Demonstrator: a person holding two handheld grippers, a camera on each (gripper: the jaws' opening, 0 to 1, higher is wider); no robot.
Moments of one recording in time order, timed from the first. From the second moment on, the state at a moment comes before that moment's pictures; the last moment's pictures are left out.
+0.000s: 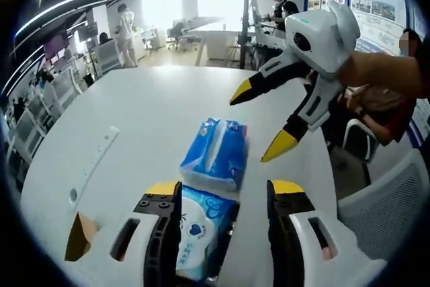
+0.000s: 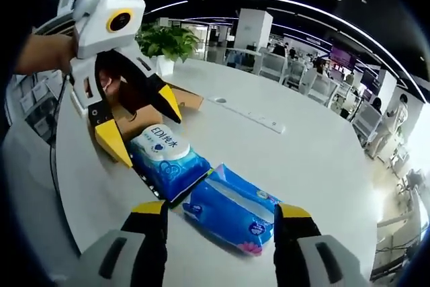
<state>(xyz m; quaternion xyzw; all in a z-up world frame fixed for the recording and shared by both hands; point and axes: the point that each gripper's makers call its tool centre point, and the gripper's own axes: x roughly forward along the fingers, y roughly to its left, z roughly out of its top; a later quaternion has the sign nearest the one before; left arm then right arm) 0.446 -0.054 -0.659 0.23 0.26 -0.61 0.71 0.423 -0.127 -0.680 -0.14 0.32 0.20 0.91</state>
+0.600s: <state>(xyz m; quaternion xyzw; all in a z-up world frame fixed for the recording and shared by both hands) 0.442 -0.017 -0.645 0.19 0.26 -0.60 0.73 0.411 -0.103 -0.670 -0.10 0.31 0.20 0.92</state>
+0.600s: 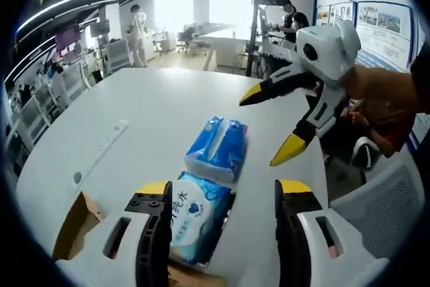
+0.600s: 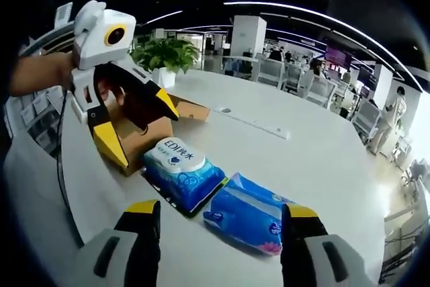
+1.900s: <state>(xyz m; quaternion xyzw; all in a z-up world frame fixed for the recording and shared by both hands) 0.422 0.063 -0.597 0.11 0.24 -0.54 0.80 0.399 -0.027 -0.651 -0.09 0.29 0.27 0.92</state>
